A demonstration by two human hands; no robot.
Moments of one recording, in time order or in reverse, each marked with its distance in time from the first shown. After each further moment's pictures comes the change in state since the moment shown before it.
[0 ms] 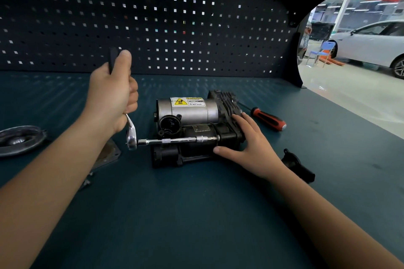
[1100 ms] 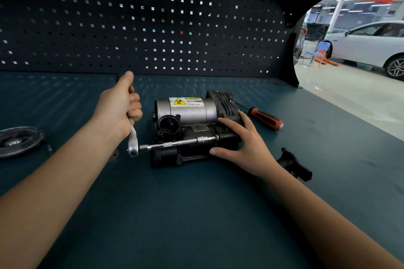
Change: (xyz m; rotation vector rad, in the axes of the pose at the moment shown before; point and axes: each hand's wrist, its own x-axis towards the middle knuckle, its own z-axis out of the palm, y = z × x) left_hand 0.009 -0.020 0.002 -0.233 0.050 -0.356; right_hand 0.000 -0.007 0.002 0.020 -0.002 -0.014
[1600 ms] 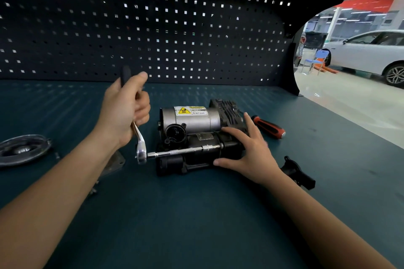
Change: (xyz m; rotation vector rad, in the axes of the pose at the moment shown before) left_hand -0.011 0.008 -0.005 0.125 -0.277 0.328; right_hand 0.002 0.002 0.002 -0.203 0.006 -0.018
